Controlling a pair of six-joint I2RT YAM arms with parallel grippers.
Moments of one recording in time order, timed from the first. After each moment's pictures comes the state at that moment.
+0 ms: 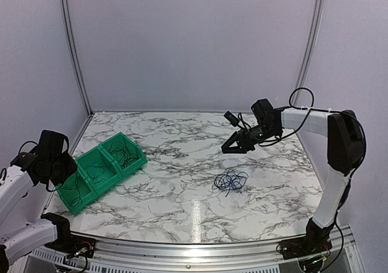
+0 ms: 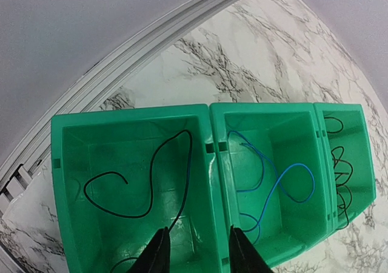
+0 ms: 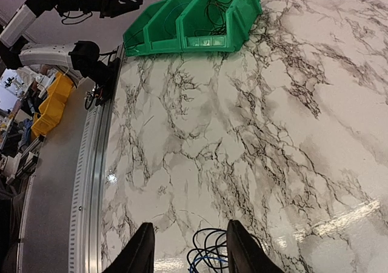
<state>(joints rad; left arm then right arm) -0.14 0.77 0.62 -0.79 -0.31 -0.84 0.35 1.85 1.35 -0.66 -1.11 -0.53</state>
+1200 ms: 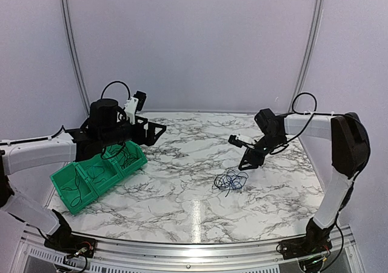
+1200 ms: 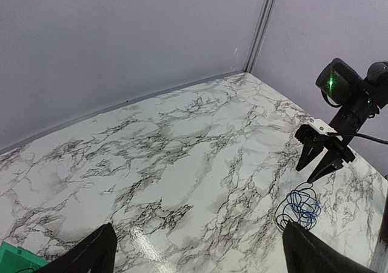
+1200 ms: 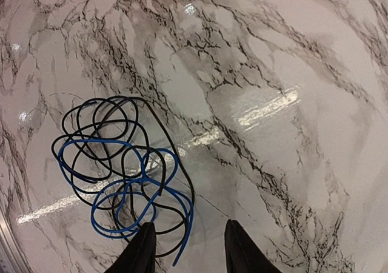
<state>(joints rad) -0.65 1.37 0.91 0.15 0.11 -0.16 0.34 1.79 1.24 -0.75 -0.49 -0.67</state>
